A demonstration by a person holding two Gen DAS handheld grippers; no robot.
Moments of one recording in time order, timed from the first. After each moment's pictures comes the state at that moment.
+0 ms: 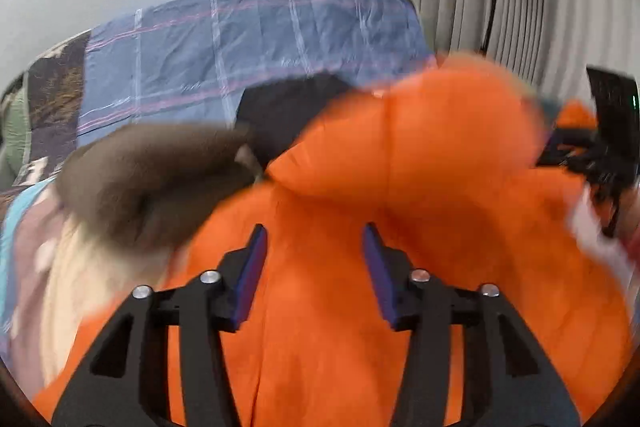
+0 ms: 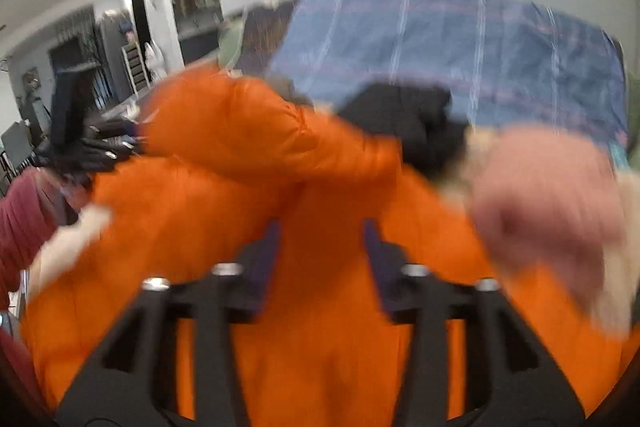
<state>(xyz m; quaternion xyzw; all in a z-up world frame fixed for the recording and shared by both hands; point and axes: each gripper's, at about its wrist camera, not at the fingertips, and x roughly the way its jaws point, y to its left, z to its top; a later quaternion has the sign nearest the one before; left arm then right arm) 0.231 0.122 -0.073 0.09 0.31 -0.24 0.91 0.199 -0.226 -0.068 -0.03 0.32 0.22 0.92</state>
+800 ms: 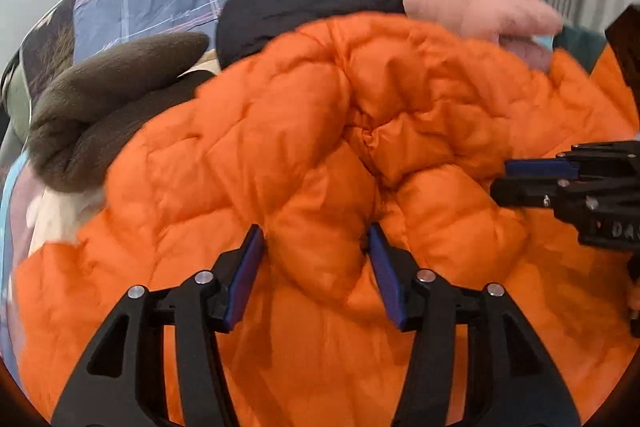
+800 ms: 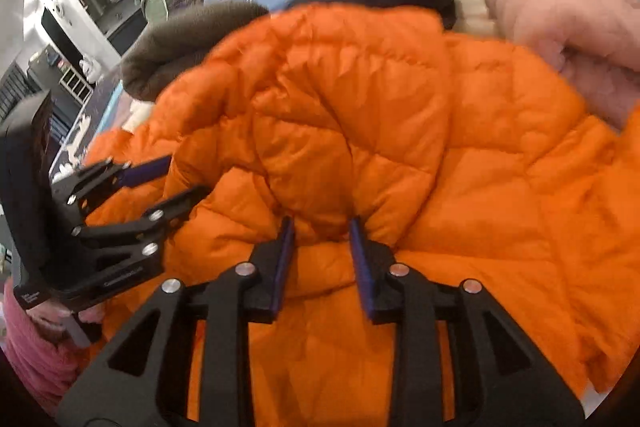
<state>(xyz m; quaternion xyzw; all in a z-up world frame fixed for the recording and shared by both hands) 0.258 0.037 -0.138 0.12 0.42 -0.18 0.88 0.253 -0.156 -0.129 0.09 0.46 0.13 0.87</state>
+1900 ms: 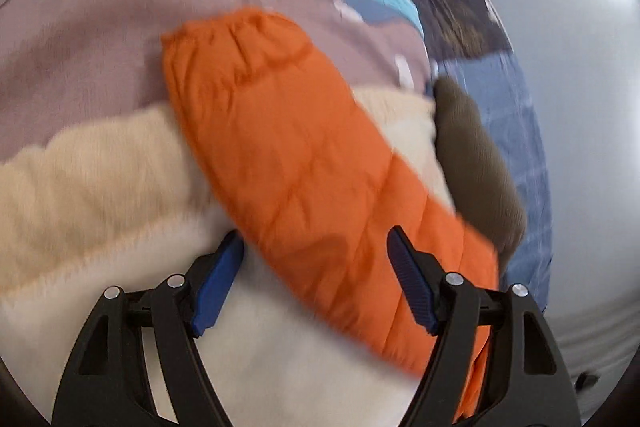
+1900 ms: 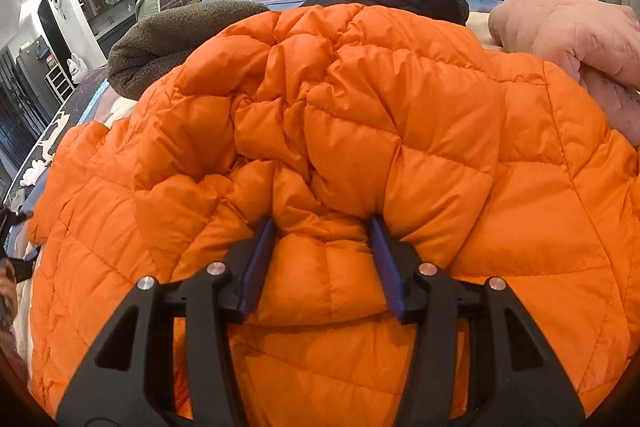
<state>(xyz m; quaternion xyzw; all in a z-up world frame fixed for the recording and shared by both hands) 0.110 0.457 -0.207 -0.53 0.32 0.17 0.77 0.262 -0.120 -0.166 0.05 0.42 0.10 0.90</state>
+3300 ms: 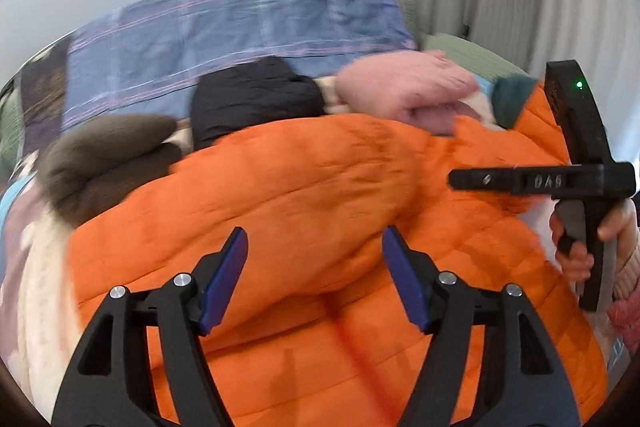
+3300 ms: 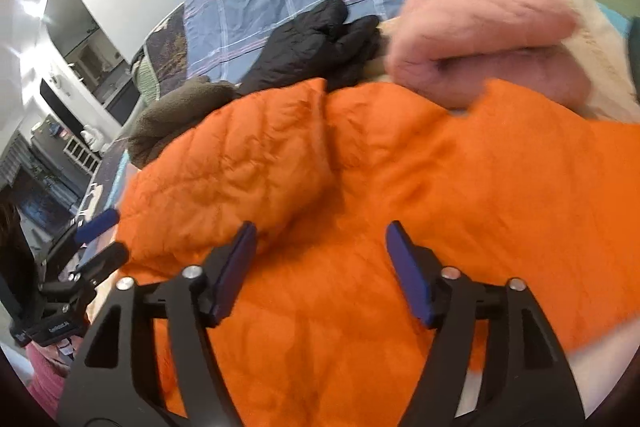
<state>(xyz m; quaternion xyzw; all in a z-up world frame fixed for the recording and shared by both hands) 0.178 0.017 -0.064 0.08 0.33 -0.22 0.91 0.224 -0.257 -0.103 0.18 0.41 0.11 0.89</state>
